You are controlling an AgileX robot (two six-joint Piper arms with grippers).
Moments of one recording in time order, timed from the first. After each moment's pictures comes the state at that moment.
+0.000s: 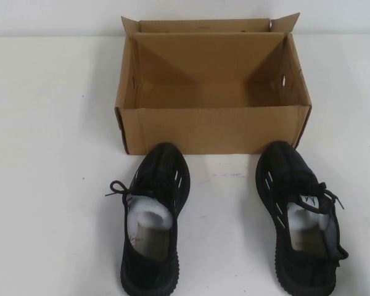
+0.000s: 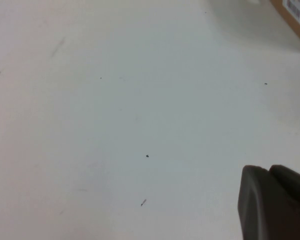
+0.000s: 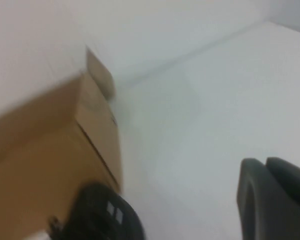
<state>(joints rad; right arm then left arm) -0.11 -0.01 0.03 0.40 0.17 0.12 -0.03 -0.01 0.03 0.03 0.38 0.04</state>
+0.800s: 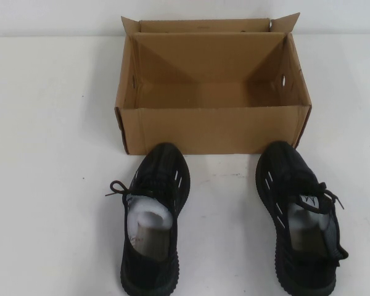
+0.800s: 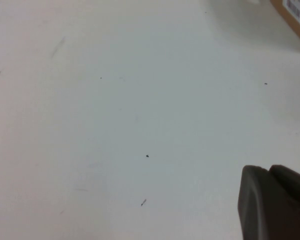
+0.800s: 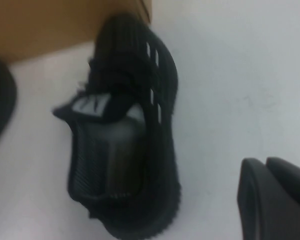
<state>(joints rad) -0.11 0.50 -0.49 0.43 0.84 -0.02 -0.03 -0.01 0.03 0.03 0.38 0.04</state>
